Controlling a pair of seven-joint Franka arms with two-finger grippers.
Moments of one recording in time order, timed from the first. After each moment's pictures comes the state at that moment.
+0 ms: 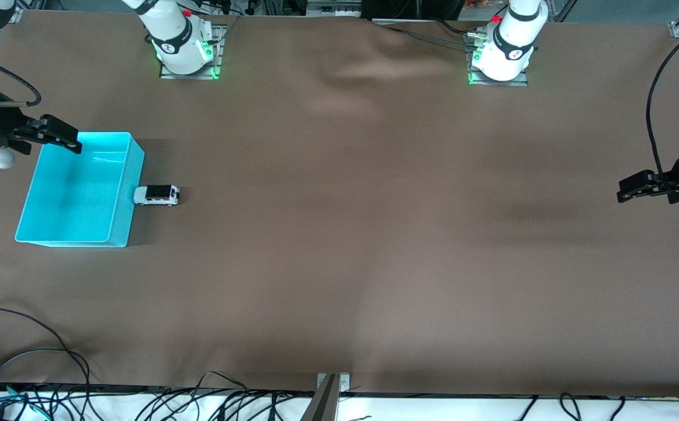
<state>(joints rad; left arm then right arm) 0.18 0.22 -0.12 -1.48 0.07 1.66 0.07 -0.02 0.06 0.04 -1.58 0.00 1.57 -0.01</state>
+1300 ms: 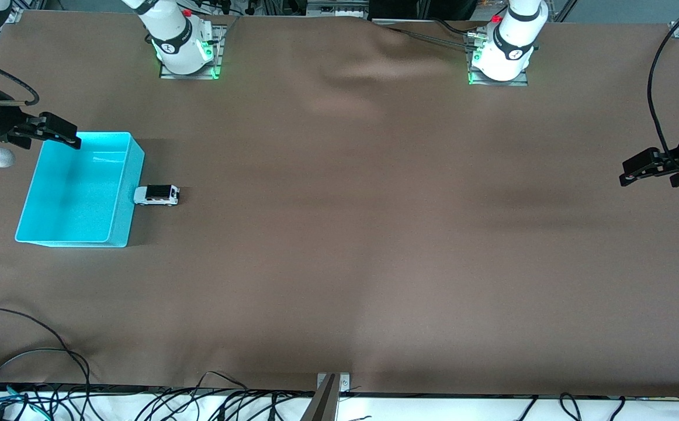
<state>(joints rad) 0.19 0.11 -0.12 -1.57 0.02 1.69 0.07 -0.02 0.06 0.03 -1.58 0.00 1.53 0.00</state>
